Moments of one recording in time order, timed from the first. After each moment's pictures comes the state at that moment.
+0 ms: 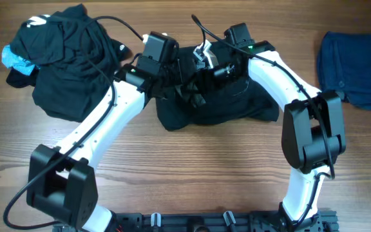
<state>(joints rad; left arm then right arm) -0.45 1.71 1.33 -0.55 -0.03 -0.55 0.31 2.08 1.55 -0.78 -0.98 -0.14</state>
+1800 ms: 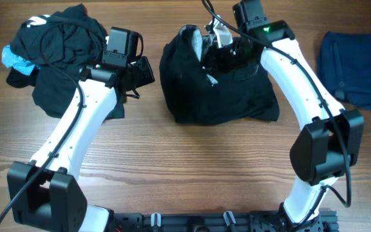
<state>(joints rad) -0.27 1.63 1.33 -0.73 0.00 -0.55 0.29 1.97 1.76 -0.99 -0.64 0.05</state>
